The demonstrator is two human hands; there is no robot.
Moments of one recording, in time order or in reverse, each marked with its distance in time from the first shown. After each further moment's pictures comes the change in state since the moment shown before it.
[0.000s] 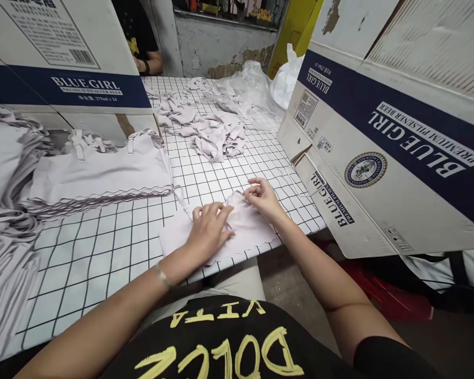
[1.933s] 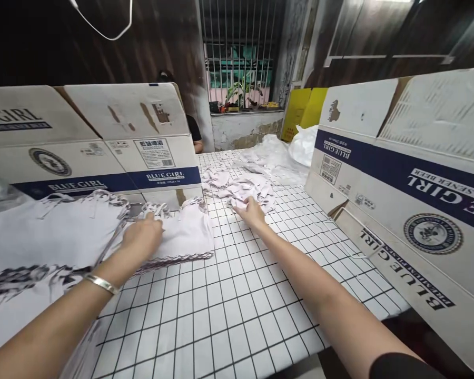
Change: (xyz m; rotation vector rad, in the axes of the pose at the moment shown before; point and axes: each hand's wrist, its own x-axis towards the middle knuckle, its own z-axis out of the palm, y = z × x) left_hand 0.027 -0.186 -0.197 0.595 -0.053 -0.538; right_hand 0.169 -0.047 0.124 -0.434 0.212 -0.095
